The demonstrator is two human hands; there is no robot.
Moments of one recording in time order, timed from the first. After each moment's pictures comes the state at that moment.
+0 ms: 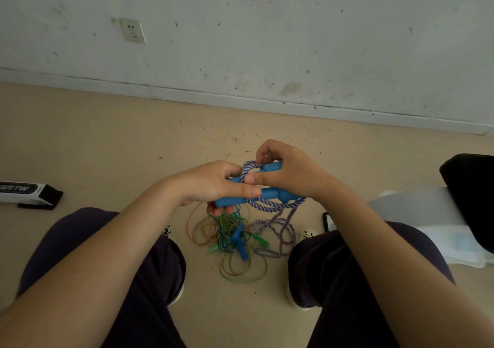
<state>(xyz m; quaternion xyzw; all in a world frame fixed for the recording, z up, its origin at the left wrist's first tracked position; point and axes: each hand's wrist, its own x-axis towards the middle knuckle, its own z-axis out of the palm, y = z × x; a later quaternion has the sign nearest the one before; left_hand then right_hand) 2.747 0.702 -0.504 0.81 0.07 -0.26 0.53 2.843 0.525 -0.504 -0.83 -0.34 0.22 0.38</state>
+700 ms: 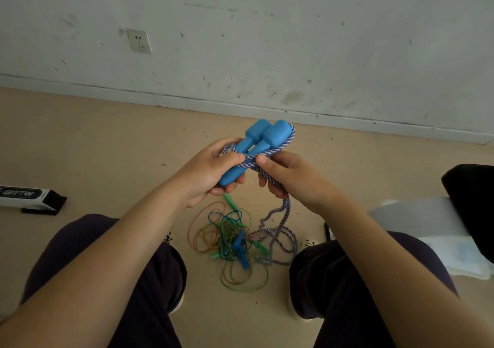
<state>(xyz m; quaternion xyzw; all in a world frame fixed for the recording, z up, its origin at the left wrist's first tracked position) 2.756 0.708 -0.508 0.69 0.12 -0.03 0.71 2.837 0.530 -0.504 -0.73 -0.24 0.32 0.56</state>
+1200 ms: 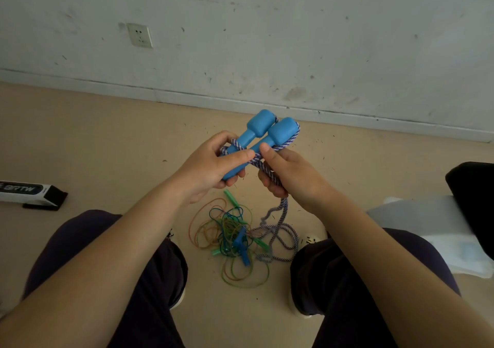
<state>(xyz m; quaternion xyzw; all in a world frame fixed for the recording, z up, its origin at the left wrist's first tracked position) 2.753 0.704 -0.502 0.71 0.14 0.00 0.69 2.830 0.538 -0.504 -0.72 -0.22 0.33 0.57</state>
